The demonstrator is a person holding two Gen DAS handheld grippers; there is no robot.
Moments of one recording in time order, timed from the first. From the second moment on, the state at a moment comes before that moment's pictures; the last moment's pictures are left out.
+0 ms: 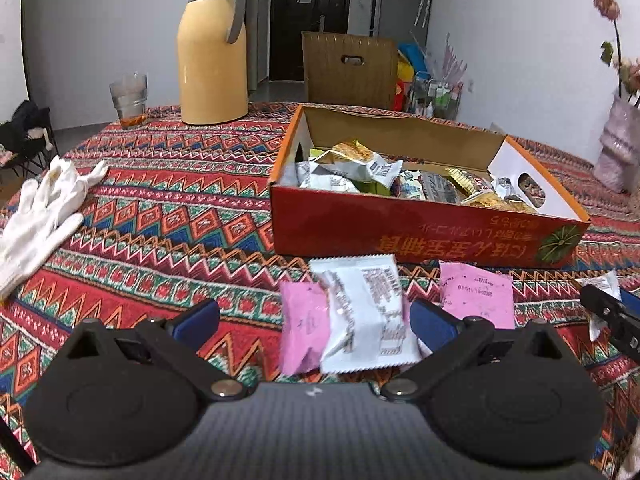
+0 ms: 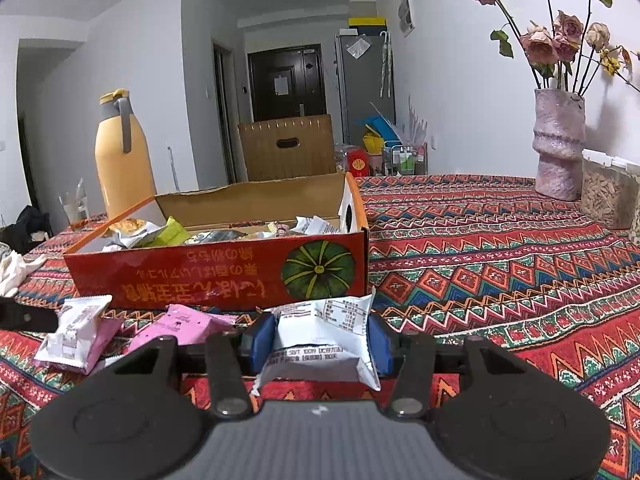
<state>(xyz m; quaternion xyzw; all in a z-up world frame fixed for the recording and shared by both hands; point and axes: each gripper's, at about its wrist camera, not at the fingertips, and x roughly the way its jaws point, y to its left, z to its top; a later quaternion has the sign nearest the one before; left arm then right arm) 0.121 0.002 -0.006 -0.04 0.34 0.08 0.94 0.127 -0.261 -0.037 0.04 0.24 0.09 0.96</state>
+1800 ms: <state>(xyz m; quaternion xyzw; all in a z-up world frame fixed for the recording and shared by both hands) 0.141 -0.018 0.056 -0.03 0.27 0.04 0.96 0.135 -0.250 0.014 0.02 0.18 0.12 0.98</state>
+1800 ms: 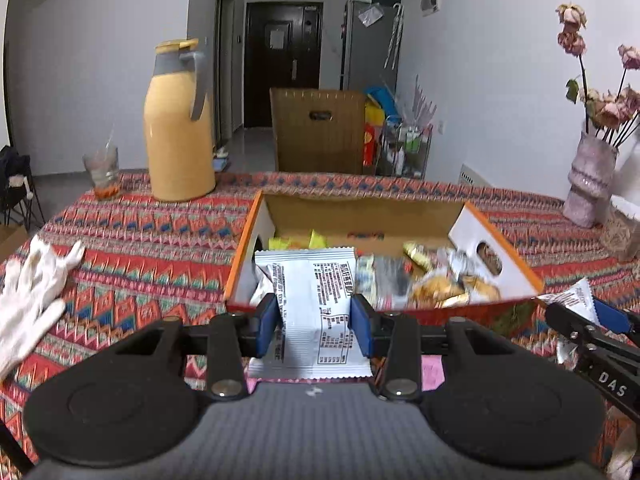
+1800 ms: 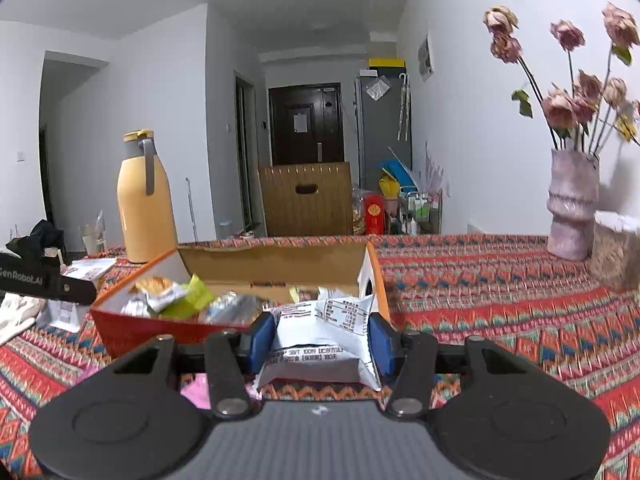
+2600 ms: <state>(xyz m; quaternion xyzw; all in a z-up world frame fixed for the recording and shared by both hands) 0.232 -0.005 0.046 -0.07 0.26 0.06 0.96 0.236 -0.208 0.016 0.01 0.19 0.10 0.98</state>
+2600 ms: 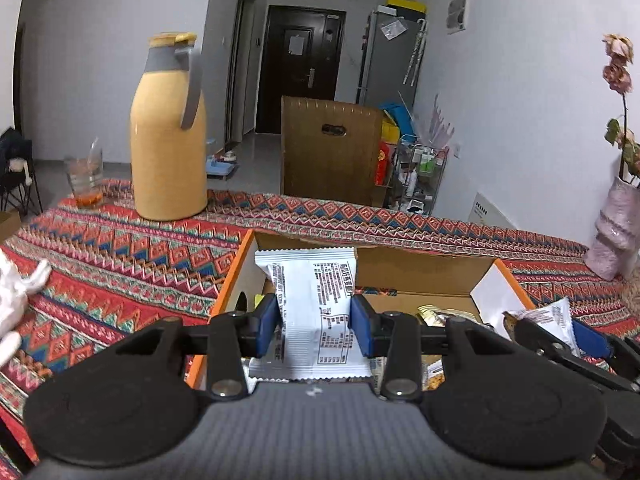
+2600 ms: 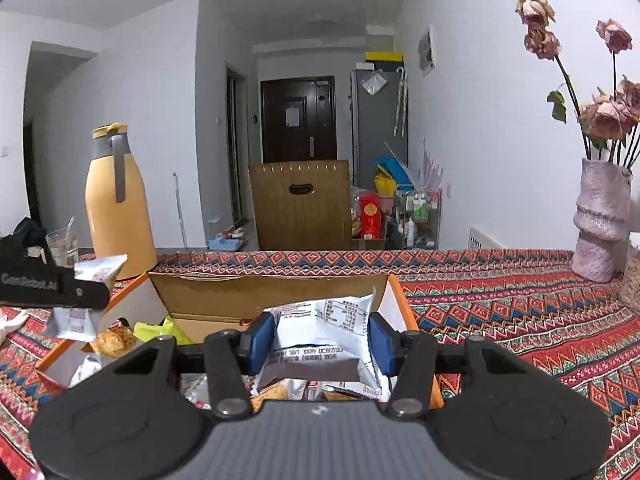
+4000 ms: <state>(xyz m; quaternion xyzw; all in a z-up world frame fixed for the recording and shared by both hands) 0.216 0.002 0.037 -0.09 0.23 0.08 0.97 0.227 -0.209 0.000 0.02 0.20 0.09 0.97</state>
